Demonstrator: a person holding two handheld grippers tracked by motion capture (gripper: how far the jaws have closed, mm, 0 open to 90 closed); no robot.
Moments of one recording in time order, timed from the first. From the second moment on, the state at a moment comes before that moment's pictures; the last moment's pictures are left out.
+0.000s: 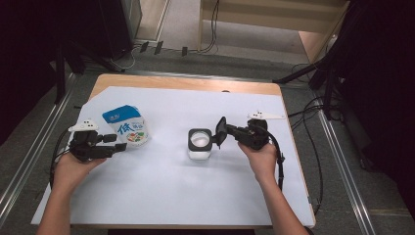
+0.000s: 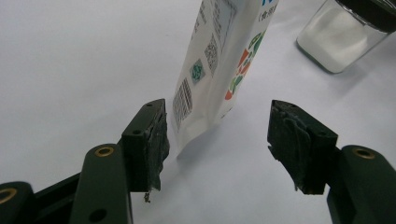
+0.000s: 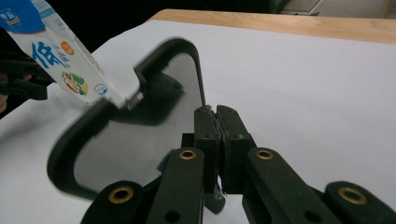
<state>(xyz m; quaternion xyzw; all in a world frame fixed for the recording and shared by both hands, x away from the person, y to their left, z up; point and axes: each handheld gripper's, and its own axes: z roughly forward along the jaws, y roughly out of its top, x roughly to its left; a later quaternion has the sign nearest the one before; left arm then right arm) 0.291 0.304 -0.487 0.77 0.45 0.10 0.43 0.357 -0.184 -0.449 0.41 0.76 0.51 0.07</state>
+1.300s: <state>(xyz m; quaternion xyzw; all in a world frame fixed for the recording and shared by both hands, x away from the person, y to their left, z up) 0.291 0.310 -0.494 0.77 0.46 0.09 0.44 0.357 -0.154 -0.450 0.38 0.77 0.51 0.04</state>
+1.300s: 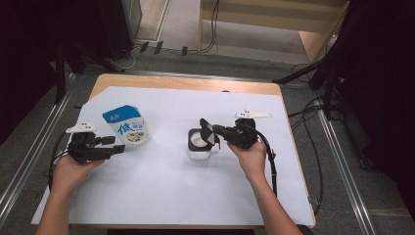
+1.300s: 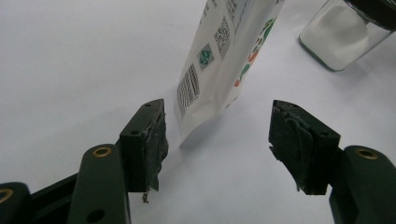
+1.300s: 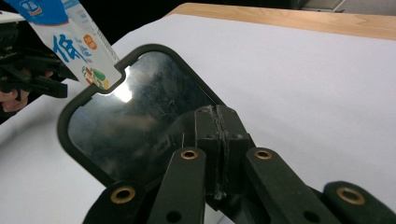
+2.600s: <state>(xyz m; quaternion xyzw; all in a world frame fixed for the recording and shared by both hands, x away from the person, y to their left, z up) 0.297 0.312 -0.497 0.76 0.47 0.08 0.44 0.359 -0.193 -0.454 0.40 0.76 0.50 0.10</state>
